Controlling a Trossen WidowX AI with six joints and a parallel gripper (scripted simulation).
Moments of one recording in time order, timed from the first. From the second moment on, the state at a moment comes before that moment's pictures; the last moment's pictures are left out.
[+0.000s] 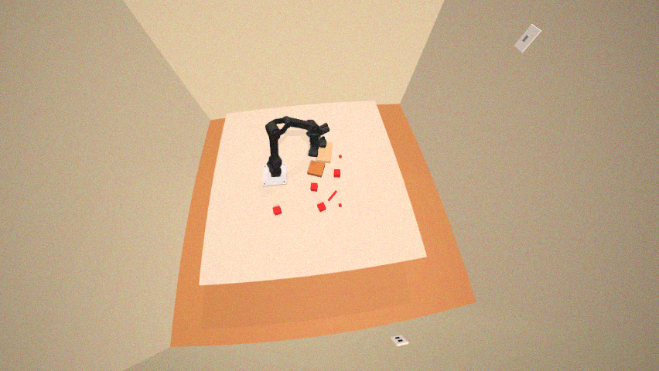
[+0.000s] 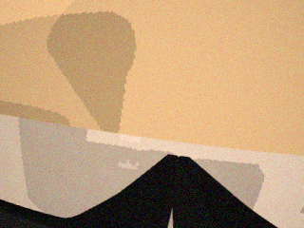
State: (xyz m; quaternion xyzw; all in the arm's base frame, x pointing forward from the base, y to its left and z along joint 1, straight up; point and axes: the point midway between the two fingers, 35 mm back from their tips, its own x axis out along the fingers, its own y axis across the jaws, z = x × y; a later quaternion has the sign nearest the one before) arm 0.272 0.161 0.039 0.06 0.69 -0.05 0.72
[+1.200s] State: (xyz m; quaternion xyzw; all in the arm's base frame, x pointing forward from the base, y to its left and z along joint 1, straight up) arm 0.318 0.154 0.043 0.06 0.69 -0.05 0.72
